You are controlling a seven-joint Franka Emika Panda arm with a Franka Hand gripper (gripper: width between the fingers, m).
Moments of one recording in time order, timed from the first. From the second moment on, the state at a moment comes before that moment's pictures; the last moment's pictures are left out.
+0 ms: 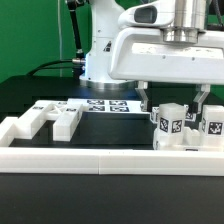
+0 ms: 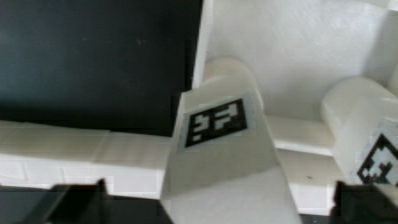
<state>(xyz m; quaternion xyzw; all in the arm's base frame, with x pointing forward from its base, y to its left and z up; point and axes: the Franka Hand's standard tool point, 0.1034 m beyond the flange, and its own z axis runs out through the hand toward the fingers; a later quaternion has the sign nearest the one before) 0.616 0.056 0.079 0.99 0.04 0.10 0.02</state>
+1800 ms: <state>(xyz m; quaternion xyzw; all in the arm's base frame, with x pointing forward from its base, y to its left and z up) 0.614 0.056 0.080 0.83 -0.55 0.09 -0.04</state>
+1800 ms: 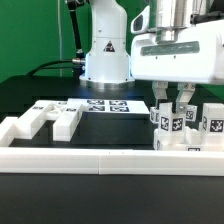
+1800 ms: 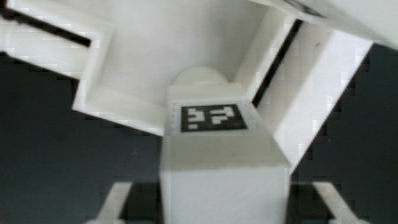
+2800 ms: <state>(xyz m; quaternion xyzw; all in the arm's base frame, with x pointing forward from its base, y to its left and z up) 0.615 0.055 0.081 0.97 -0.20 0.10 -0.01</state>
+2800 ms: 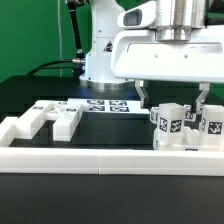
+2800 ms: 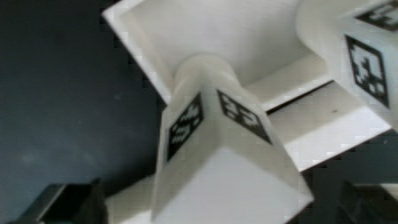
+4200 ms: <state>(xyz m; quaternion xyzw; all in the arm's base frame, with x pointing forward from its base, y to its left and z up) 0.615 0.053 0.080 0.99 0.01 0.10 0.03</state>
